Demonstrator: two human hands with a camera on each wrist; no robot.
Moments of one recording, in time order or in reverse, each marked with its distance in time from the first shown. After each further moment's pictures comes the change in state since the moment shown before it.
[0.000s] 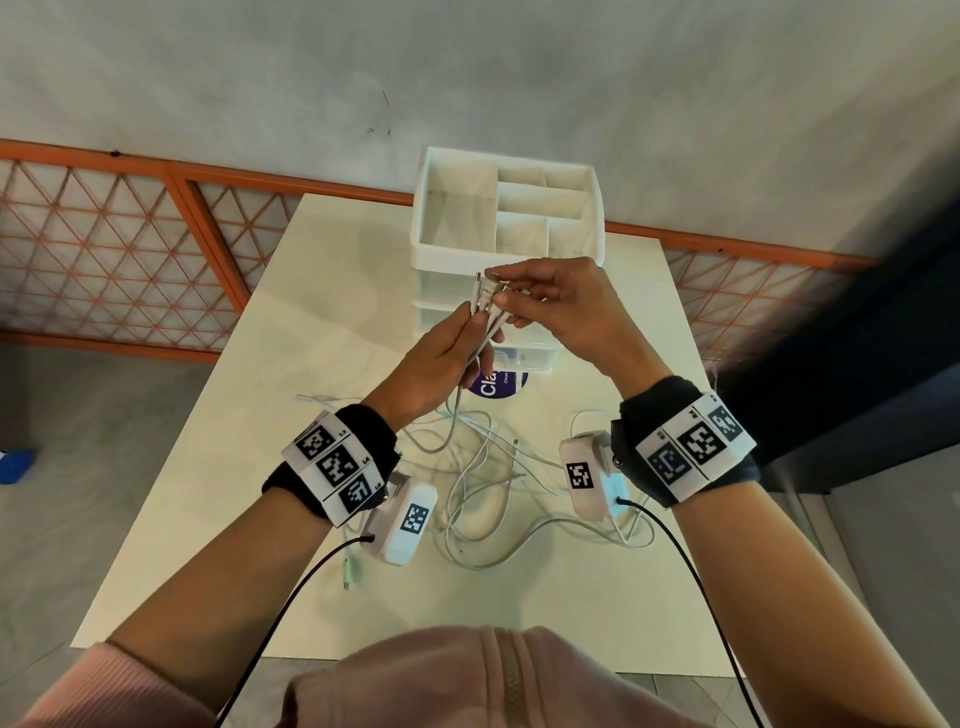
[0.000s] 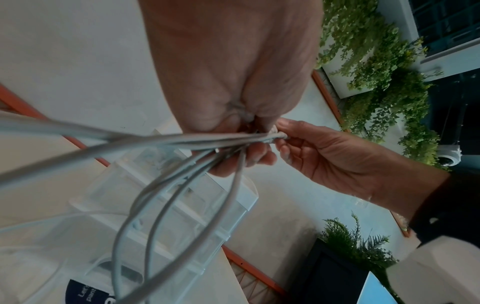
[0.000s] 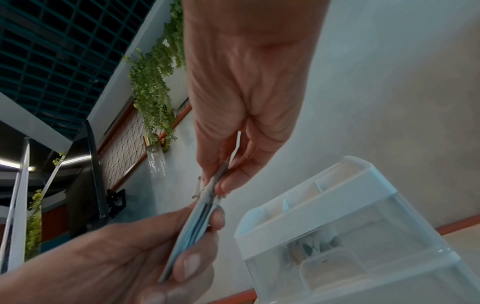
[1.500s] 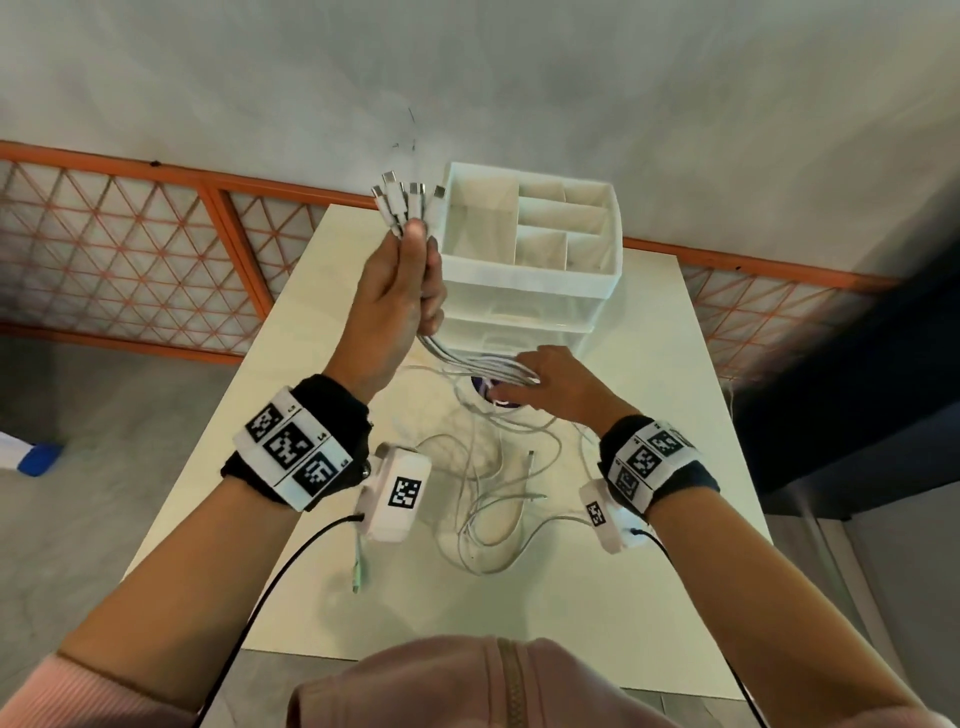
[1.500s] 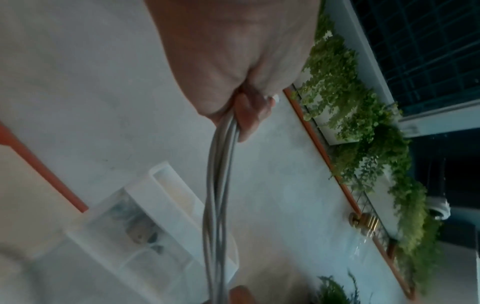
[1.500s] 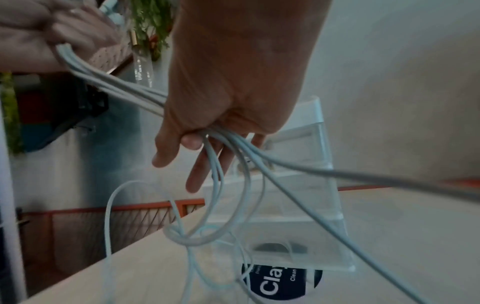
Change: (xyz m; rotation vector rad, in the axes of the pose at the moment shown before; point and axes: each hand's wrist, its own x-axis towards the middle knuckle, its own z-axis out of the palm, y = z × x) left_hand -0.009 0.045 -0.044 -0.351 0.291 0.209; right_hand -0.012 0.058 0.029 -0.403 -0.290 0.112
